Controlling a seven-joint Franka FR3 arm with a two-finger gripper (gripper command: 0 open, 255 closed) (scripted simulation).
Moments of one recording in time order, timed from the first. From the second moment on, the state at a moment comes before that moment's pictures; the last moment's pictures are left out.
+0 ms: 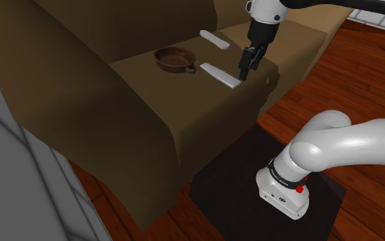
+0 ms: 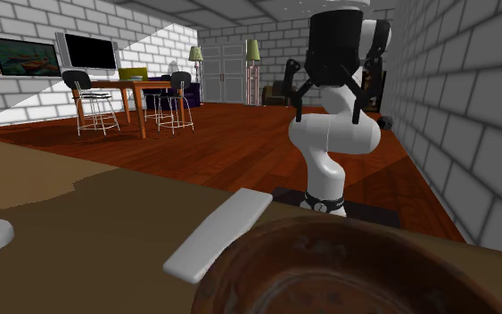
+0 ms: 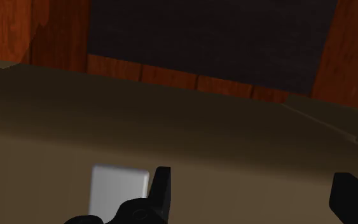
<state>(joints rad) -0.02 -0.82 0.07 -2.42 0.05 1.55 -0.15</state>
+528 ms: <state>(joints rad) -0.07 -0.64 0.04 -2.40 0.01 1.73 -0.17</state>
